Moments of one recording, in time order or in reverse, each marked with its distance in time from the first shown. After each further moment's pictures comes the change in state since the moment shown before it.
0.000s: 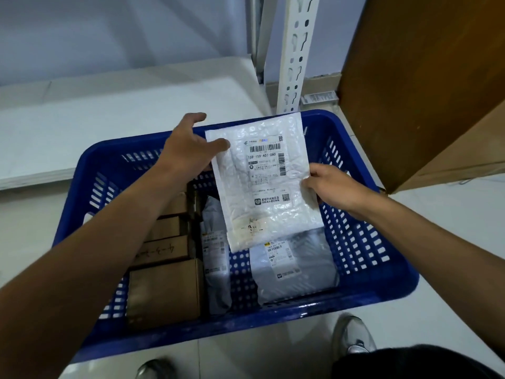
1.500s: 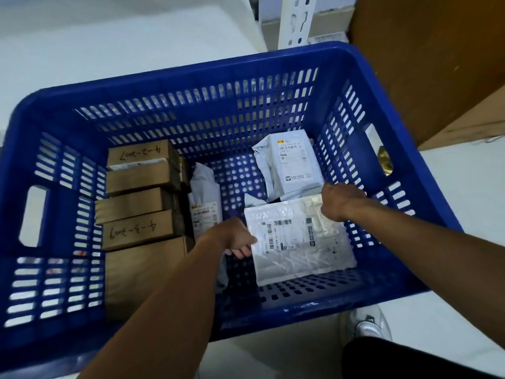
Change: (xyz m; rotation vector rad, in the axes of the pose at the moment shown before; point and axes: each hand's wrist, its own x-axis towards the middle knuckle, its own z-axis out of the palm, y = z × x) left_hand -0.024 -0.201 0.165 0.357 -0.851 -0.571; right_hand 0.054 0.126 0.059 -0.959 -0.154 0.395
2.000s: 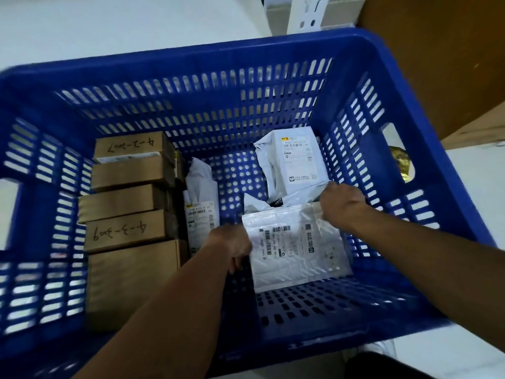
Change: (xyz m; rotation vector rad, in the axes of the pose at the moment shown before) left_hand 0.031 -0.009 0.015 0.266 0.044 -0.066; right_hand 0.026 -0.015 0.015 -0.355 0.028 -0.010
